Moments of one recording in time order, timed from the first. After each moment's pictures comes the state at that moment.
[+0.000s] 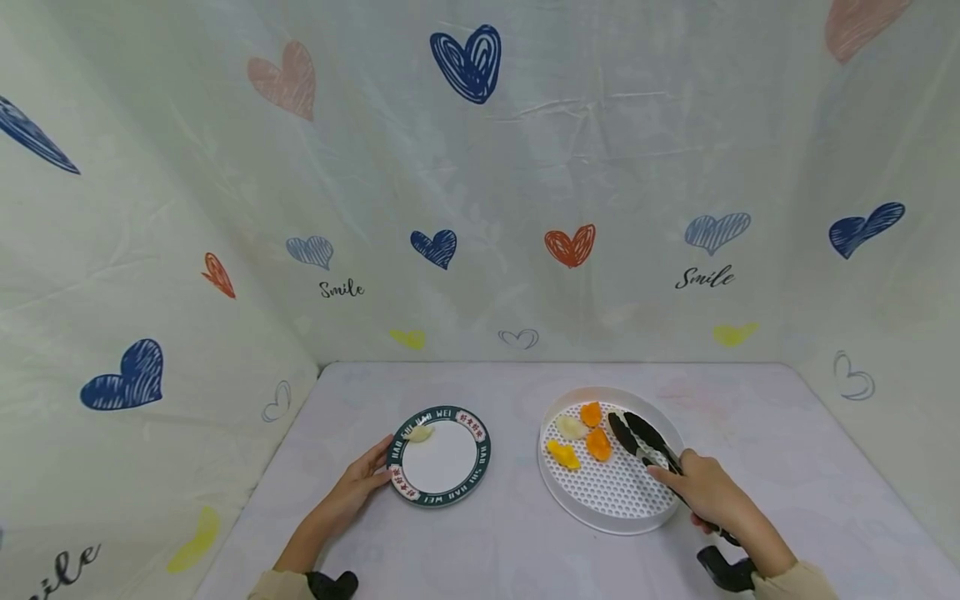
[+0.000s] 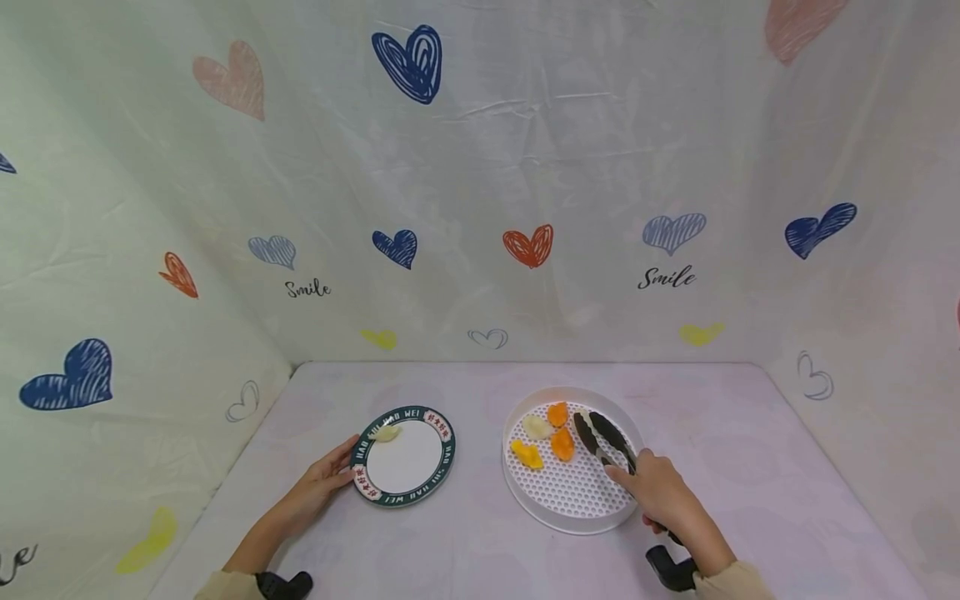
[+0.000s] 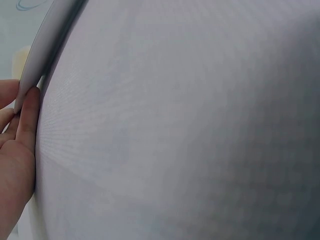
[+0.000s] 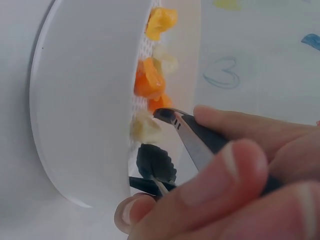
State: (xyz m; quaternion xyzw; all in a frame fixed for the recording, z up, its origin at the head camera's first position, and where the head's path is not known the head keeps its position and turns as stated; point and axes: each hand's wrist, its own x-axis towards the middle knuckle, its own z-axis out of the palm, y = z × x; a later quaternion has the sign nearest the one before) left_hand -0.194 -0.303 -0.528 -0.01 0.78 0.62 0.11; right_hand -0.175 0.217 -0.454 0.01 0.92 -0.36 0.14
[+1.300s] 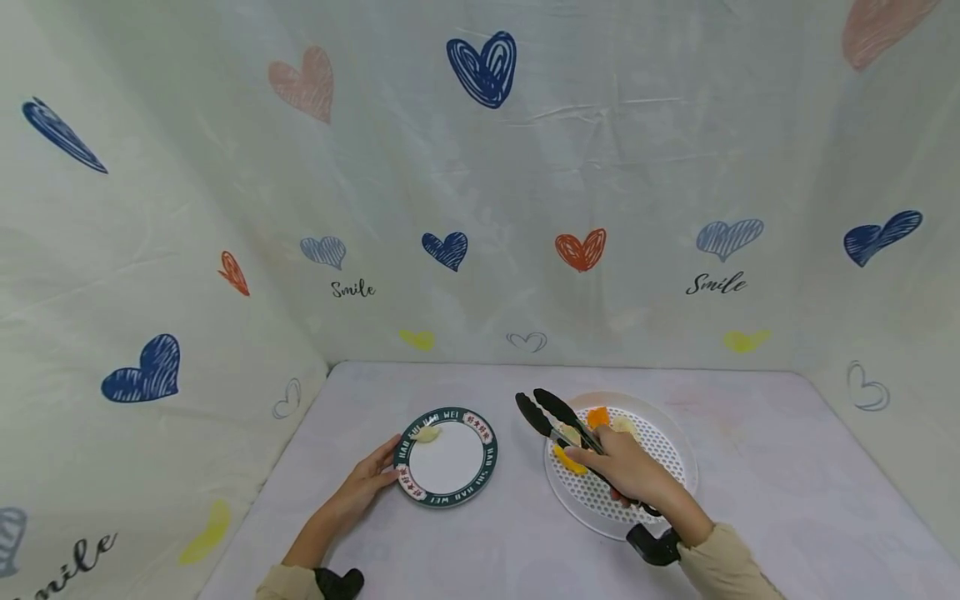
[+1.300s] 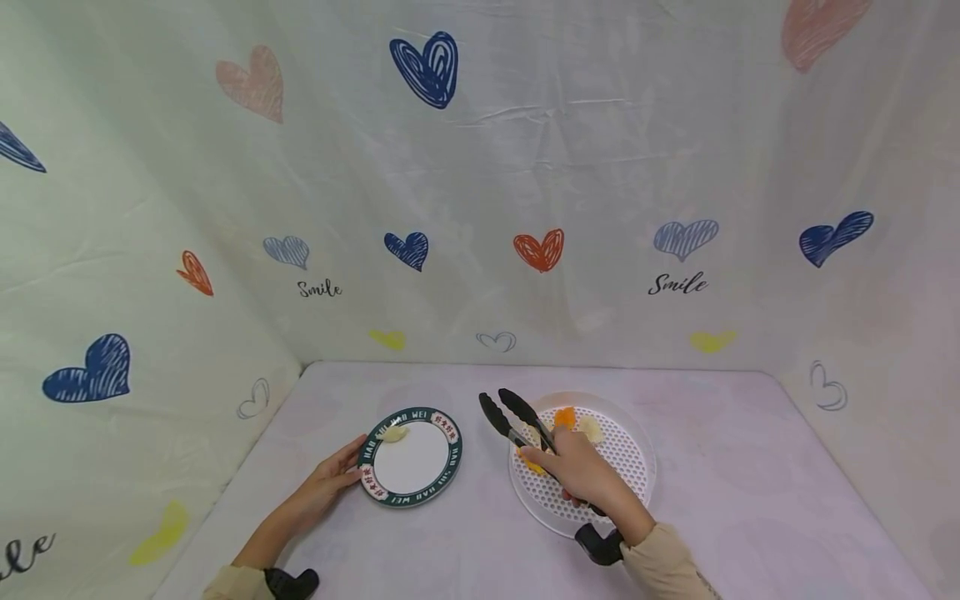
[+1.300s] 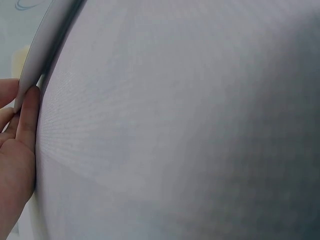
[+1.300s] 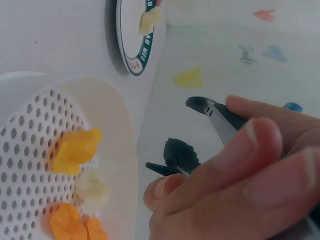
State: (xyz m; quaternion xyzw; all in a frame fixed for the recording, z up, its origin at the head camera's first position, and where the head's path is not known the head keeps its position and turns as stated) left_hand -0.192 -0.300 -0.528 -0.01 0.78 0.62 0.09; right_hand -0.196 0.121 -0.428 -0.10 0.87 -0.46 0.15
